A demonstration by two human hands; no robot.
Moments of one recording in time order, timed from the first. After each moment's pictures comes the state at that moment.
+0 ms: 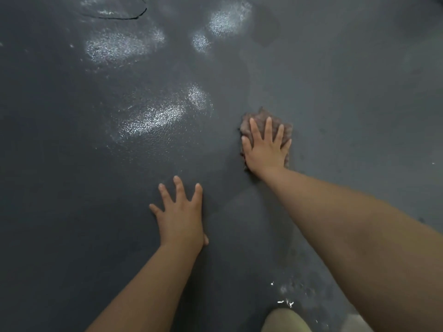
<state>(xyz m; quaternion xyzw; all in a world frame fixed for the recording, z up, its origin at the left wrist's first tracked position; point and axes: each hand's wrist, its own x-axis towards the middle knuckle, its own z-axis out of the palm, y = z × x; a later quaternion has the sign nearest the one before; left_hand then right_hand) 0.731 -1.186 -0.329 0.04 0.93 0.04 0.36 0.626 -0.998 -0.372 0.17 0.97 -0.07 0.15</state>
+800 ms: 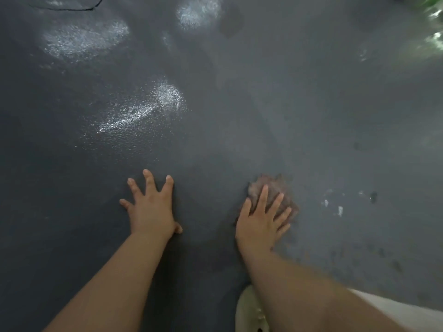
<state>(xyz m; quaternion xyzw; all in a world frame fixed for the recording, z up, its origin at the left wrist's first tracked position) 0.729 -1.187 -0.333 0.04 0.93 0.05 0.35 0.807 -1.011 -0.369 0.45 0.88 -0.10 0.12</state>
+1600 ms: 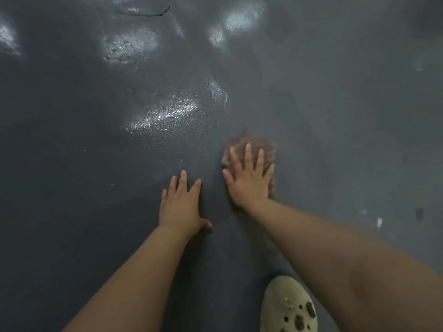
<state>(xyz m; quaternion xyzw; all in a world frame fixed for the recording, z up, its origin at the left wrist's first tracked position) 0.760 -1.225 -0.325 0.04 0.93 0.11 0.34 0.731 -1.067 -0.364 0.08 0.98 -0.07 0.19</state>
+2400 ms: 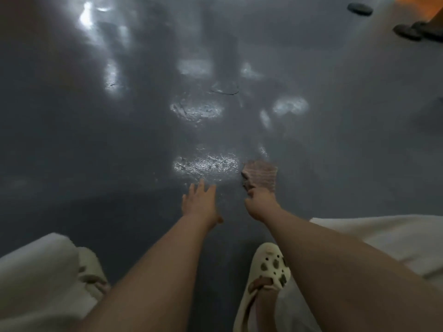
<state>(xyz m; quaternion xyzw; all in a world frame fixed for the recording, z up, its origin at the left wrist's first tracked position) 0.926 -1.234 -0.162 -0.11 0.95 0.17 0.24 0.858 -1.082 -0.210 -0.02 0.96 -0.11 0.26</state>
